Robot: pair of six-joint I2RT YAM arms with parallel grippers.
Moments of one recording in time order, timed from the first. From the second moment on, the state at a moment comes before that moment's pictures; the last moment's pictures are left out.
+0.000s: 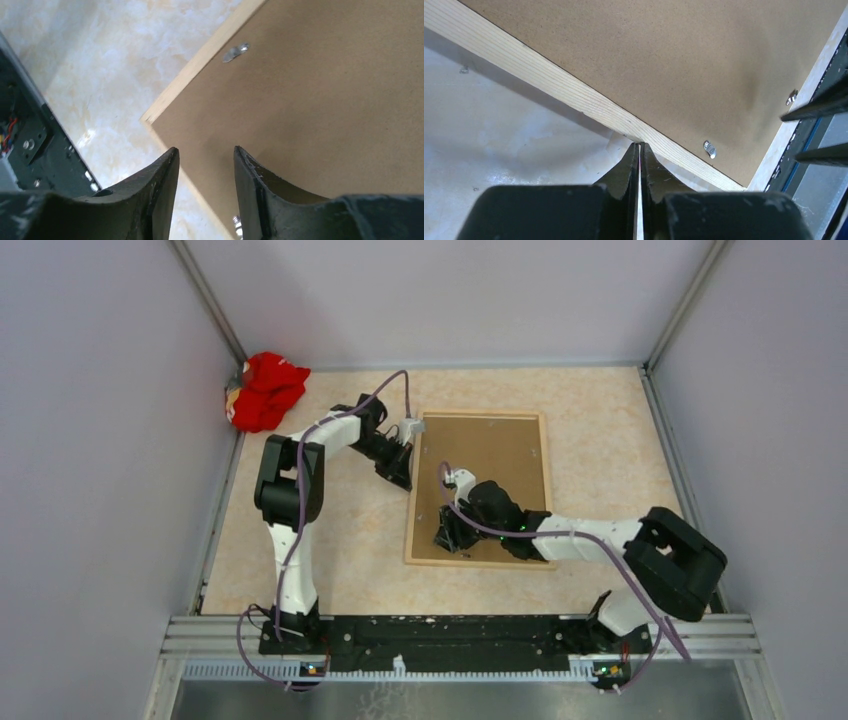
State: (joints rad) left arm -0.27 2.12 1.54 -0.82 0.78 0.46; right arm 0.90 1.51 0.66 0.24 -0.14 0.38
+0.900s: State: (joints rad) left arm -0.27 2.13 1.56 -0.84 0.76 0.47; right arm 0.99 1.22 0.46 -0.01 -0.06 0.49
